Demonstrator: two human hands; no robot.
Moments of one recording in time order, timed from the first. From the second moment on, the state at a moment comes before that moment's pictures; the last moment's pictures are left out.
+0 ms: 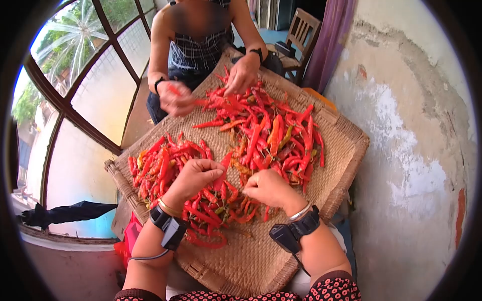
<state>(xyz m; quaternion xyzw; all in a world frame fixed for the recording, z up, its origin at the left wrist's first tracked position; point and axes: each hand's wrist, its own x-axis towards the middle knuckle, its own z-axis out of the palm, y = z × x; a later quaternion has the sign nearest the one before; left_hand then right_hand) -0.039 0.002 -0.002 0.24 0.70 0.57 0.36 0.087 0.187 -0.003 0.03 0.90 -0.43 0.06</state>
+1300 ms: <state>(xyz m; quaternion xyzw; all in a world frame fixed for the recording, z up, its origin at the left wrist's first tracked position) -0.009 0.002 -0.024 0.51 0.83 0.18 0.15 0.076 0.169 -0.041 -0.04 0.99 -0.15 -0.07</state>
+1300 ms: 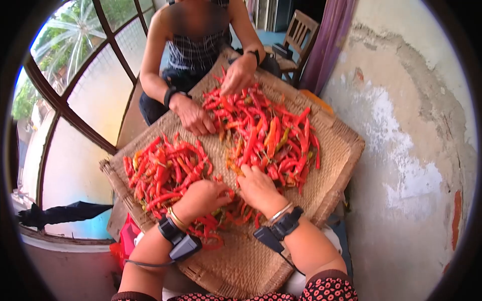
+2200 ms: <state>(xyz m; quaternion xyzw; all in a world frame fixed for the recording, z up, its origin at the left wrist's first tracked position) -0.027 0.009 0.005 0.23 0.68 0.56 0.41 0.088 0.174 0.009 0.05 0.67 -0.74 0.06</state>
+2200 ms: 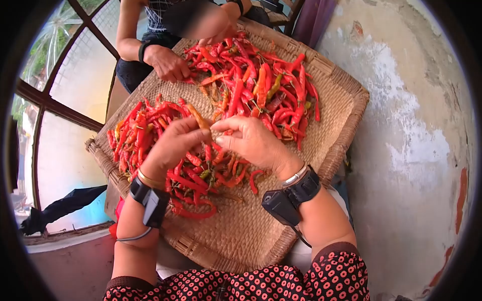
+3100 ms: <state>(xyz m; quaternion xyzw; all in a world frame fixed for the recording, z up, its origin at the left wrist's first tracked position) -0.012 0.011 -0.003 0.30 0.63 0.49 0.52 0.085 0.180 0.004 0.12 0.74 -0.66 0.01</state>
